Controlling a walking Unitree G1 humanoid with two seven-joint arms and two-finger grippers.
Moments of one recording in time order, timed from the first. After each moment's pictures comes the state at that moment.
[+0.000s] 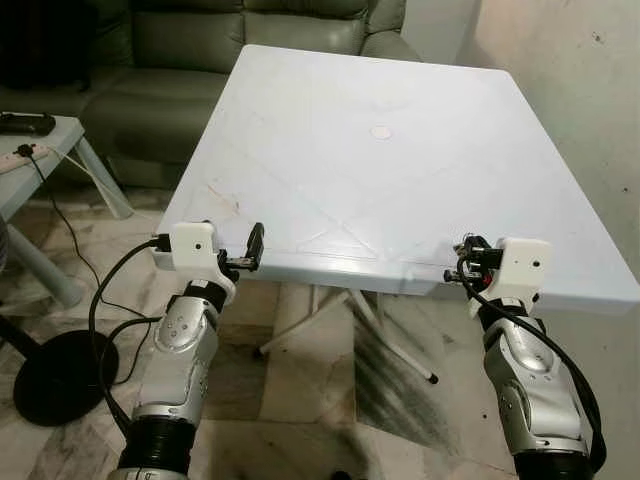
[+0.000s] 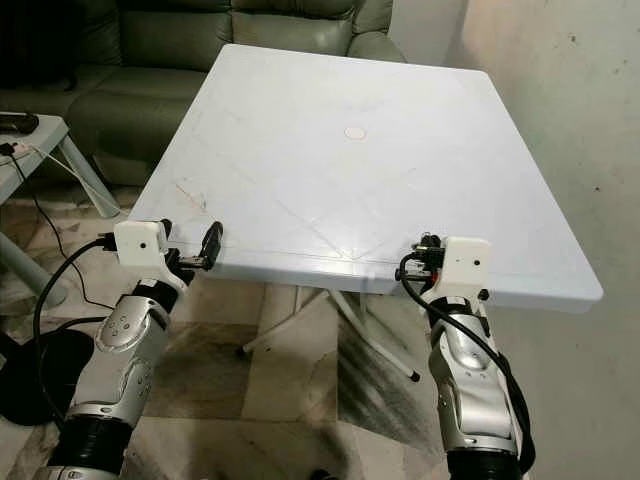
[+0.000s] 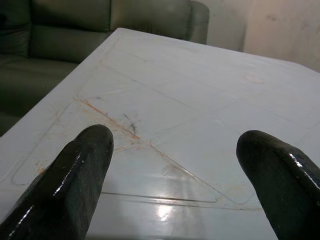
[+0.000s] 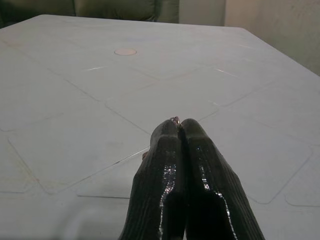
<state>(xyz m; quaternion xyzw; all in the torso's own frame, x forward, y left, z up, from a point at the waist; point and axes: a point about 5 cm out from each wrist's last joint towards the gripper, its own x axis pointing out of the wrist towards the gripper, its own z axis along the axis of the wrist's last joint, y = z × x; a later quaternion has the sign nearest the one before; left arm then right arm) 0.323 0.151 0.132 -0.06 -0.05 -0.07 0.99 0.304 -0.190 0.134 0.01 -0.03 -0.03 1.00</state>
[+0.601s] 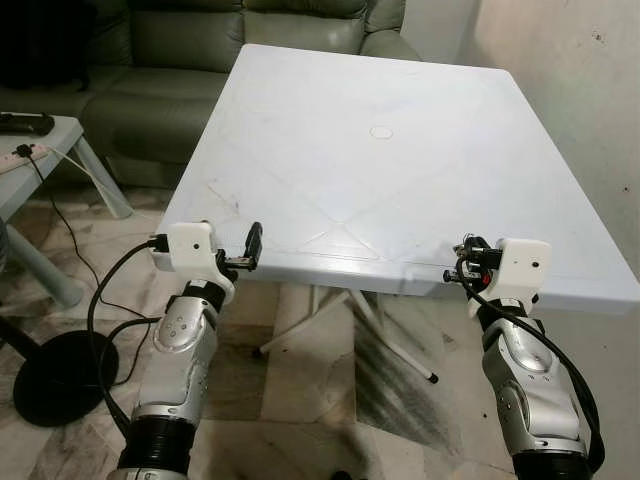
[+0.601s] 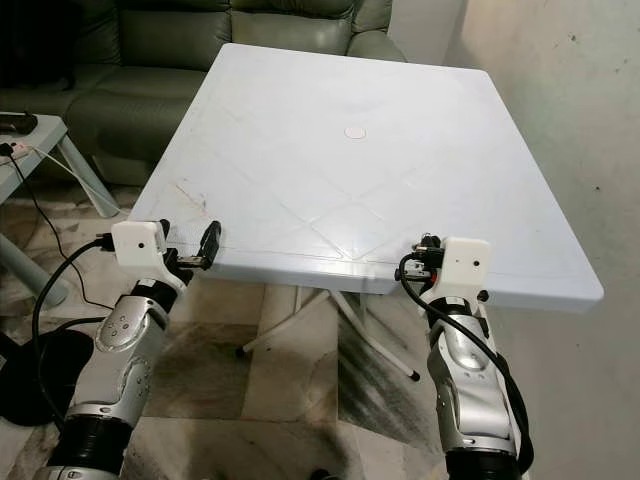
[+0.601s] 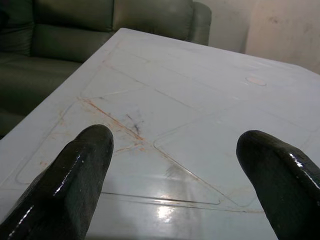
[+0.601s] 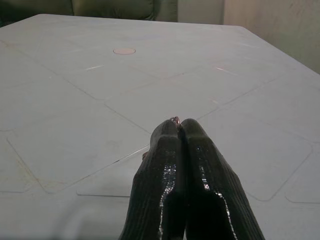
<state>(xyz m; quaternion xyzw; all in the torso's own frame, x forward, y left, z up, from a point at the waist) 0.323 0.153 0.133 -0.06 -0.05 -0.06 0.99 0.303 -0.189 0.133 0.02 -0.03 -0.03 1.00</state>
